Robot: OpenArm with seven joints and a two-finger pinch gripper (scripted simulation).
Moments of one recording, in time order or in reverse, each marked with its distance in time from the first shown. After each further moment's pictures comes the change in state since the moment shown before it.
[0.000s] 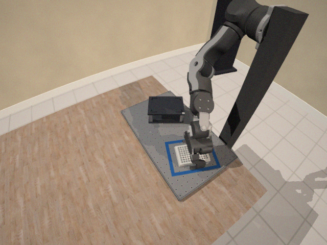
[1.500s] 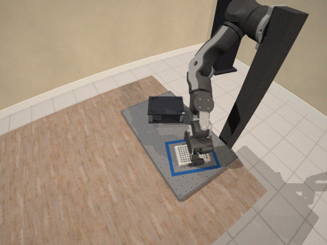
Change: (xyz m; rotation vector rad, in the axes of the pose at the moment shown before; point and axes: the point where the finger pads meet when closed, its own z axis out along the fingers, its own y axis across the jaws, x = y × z) arm -0.002 0.001 -0.004 -0.002 -0.005 -0.003
